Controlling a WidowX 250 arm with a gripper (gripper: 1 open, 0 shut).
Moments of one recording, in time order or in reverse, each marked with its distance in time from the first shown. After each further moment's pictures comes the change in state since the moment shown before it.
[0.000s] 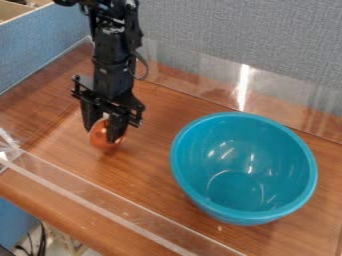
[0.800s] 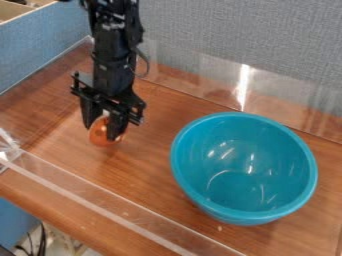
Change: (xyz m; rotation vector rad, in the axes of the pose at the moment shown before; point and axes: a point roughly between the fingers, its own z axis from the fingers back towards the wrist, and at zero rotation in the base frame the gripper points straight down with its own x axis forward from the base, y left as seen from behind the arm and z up) arm -0.003 -0.004 0.004 0.012 -0.004 -0.002
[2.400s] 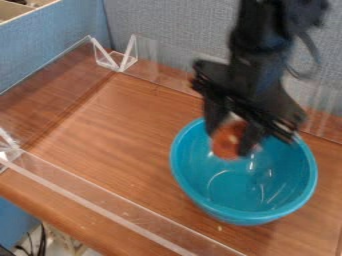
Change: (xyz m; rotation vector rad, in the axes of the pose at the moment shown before) arm -0.032 -0.149 0.111 -0.071 -0.272 -0.183
